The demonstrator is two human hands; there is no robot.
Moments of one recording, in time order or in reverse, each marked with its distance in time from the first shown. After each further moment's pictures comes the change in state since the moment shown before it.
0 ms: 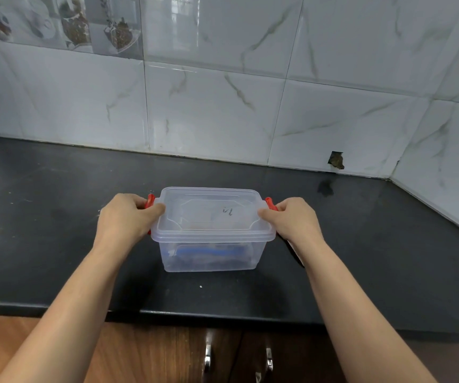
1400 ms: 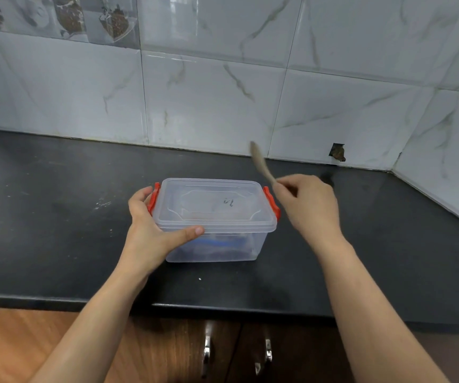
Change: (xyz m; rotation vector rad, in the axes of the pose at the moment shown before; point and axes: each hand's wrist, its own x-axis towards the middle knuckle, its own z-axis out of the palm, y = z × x) left_hand -0.040 -0.018 0.029 -0.464 -0.148 0.194; right_hand -0.017 -0.003 -0.022 -0.147 0.277 -0.382
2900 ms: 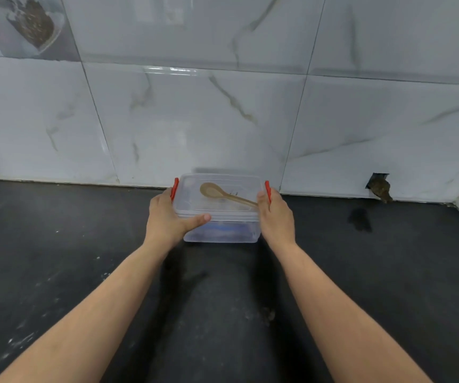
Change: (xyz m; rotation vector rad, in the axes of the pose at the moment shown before) left_hand 0.308 -0.045 0.101 0.345 -0.076 -0.060; right_hand 0.254 0.071 0.179 0.329 -0.164 0.261
